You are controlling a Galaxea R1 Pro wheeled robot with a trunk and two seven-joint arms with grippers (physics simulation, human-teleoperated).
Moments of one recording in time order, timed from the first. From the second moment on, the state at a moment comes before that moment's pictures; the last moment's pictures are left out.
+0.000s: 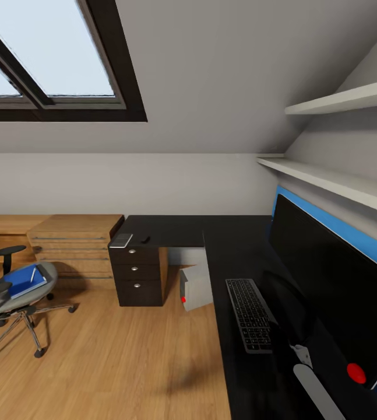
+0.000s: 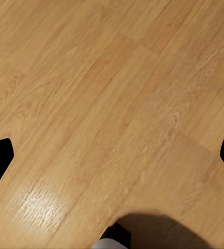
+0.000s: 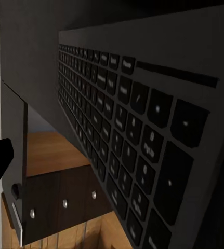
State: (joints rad) left arm -0.25 0.08 -0.07 -0.16 0.57 -0.29 0.22; right arm -0.26 -0.10 0.09 -1.05 -1.52 -0.11 -0.30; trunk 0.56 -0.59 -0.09
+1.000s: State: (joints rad) left arm -0.25 0.08 -0.07 -0.16 0.56 -0.29 0.22; right arm -0.26 -0.10 0.09 -1.05 -1.52 -0.11 -0.30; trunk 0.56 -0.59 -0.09
